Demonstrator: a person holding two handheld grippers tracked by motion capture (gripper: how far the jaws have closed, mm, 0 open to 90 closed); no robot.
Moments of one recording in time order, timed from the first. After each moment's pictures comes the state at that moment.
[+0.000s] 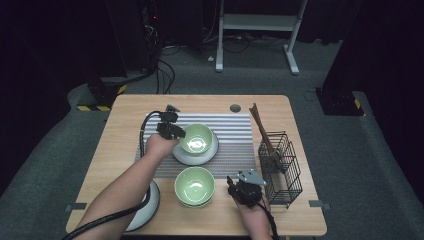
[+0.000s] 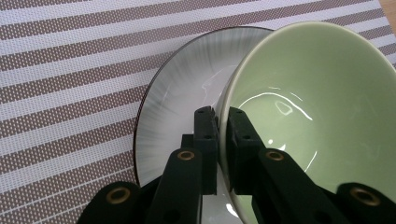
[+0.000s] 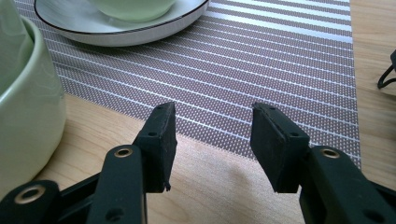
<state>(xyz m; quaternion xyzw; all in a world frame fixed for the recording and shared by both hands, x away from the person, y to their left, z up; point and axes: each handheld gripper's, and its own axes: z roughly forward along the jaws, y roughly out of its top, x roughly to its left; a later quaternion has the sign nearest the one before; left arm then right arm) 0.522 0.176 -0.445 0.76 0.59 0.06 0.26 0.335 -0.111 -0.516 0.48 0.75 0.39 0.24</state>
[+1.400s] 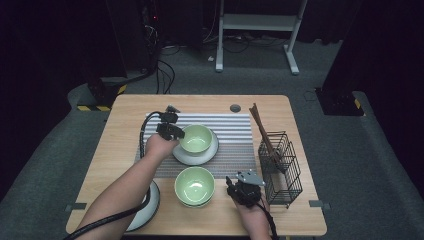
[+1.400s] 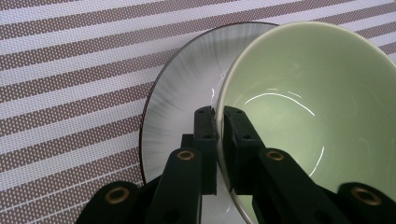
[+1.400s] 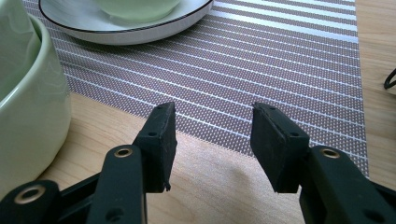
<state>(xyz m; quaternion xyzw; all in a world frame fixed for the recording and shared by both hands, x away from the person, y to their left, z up) 0.519 0.175 -0.448 0.76 0.59 0.07 0.25 0.335 -0.109 -0.517 0.48 0.75 0.39 0.24</state>
